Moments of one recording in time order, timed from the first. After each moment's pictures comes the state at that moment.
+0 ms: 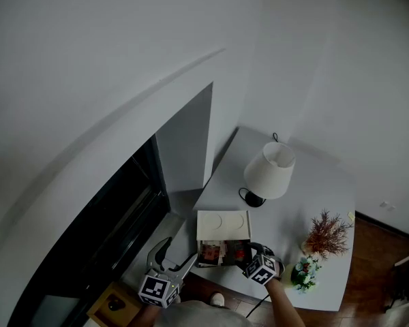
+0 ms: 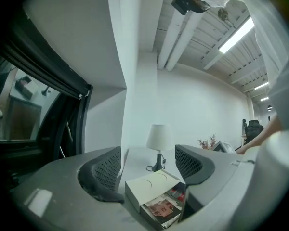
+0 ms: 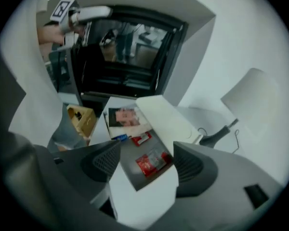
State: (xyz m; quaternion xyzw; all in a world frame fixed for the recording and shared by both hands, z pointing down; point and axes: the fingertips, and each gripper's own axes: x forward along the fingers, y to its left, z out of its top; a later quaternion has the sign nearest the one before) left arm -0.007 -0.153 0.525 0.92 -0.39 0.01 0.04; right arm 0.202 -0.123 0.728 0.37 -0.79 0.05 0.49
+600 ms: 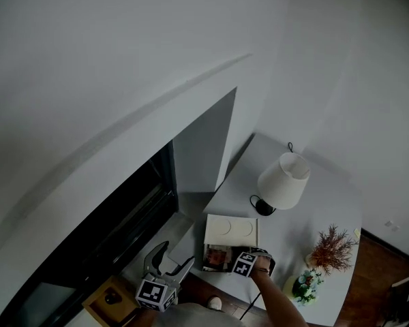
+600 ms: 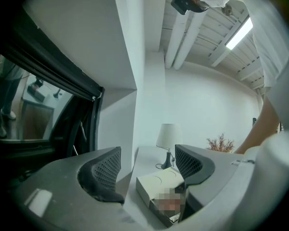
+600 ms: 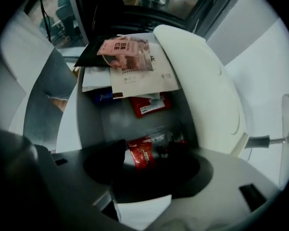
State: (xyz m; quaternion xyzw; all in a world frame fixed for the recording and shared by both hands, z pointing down) left arm -0.042 -0.152 0.526 0.89 -0.44 0.02 0.05; right arm 0.218 -0.142 0.847 0.20 -0.67 0.07 0.71
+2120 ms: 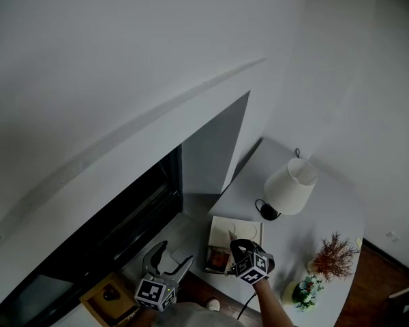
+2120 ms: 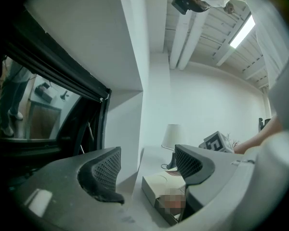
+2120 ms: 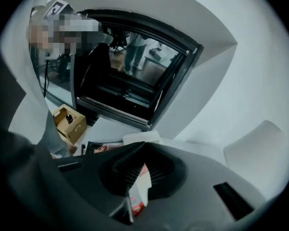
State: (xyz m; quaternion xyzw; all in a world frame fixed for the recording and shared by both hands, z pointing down) left arm -0.062 -0.153 0.530 0.88 -0.47 0.01 0.06; right arm 0.120 -0.206 0.669 0.36 -0.82 -0.08 0.44
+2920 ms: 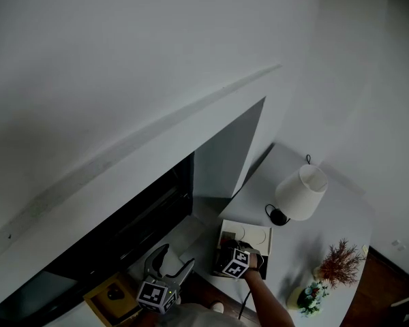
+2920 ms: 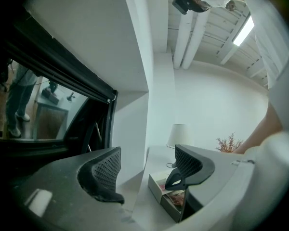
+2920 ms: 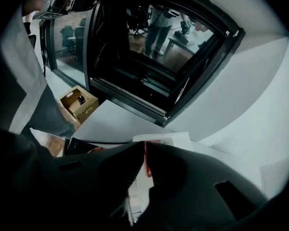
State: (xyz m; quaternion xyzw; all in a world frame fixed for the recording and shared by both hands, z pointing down) left arm -0.088 -0.149 0.533 0.86 -0.50 0.00 0.06; right arm 0.061 -0.232 0.759 0.26 -0.80 -0.09 0.53
